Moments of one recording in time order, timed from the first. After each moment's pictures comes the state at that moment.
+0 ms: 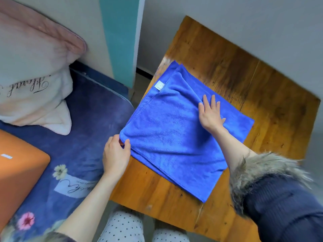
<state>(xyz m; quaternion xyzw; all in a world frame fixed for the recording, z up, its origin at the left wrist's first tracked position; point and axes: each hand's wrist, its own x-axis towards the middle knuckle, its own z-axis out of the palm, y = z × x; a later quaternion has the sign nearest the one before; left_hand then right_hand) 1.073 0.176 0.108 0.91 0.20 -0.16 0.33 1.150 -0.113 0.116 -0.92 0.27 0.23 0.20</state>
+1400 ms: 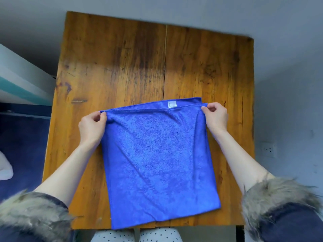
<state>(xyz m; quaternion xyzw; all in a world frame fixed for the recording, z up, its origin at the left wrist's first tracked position) 1.133 -0.007 0.113 0.92 0.05 -0.17 0.35 1.001 -0.320 0.122 -0.76 0.52 -0.05 0.38</state>
